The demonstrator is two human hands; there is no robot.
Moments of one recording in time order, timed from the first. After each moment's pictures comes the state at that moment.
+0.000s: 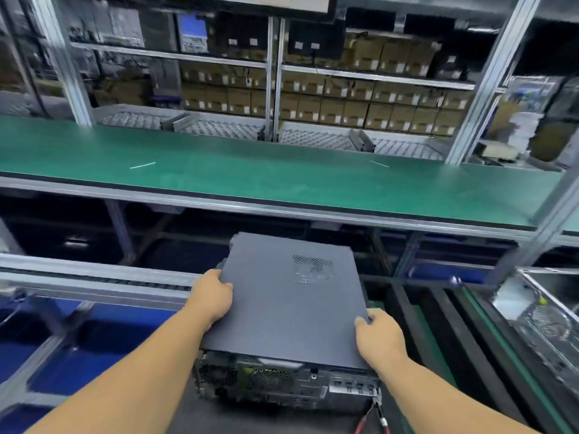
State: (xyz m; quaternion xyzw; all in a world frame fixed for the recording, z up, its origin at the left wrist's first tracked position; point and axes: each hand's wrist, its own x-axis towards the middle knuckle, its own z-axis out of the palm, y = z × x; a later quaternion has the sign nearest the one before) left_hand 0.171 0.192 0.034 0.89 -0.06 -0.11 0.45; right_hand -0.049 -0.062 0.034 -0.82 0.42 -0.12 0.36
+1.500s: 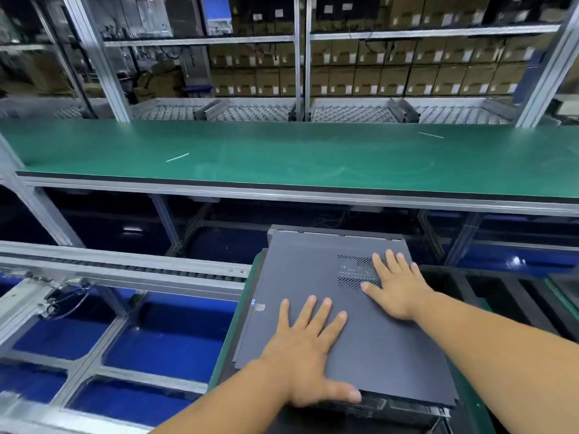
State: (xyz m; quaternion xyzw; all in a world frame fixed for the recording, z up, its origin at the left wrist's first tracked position) left_hand 0.082 0.165 -0.004 0.87 -0.48 -0.10 0.00; right_hand 0.078 -0.124 0.005 -0.98 0.18 0.10 0.04
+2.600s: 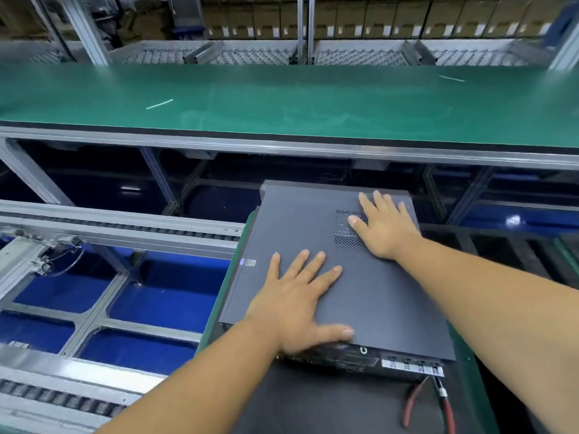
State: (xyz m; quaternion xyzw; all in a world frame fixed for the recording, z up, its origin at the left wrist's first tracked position) left_hand 0.090 0.159 0.003 0.89 -0.44 -0.07 0.06; right_hand 0.125 -0.128 -0.001 -0.98 0.16 0.02 0.06
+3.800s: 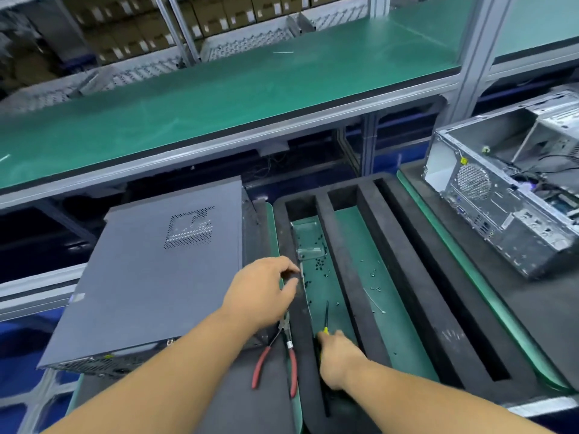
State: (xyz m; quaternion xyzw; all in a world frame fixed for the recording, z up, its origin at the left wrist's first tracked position) left_hand -0.053 -0.078 0.000 0.89 -0.42 -0.09 0.16; right_hand -0.197 -0.163 -0.162 -0.94 0.13 0.28 0.17
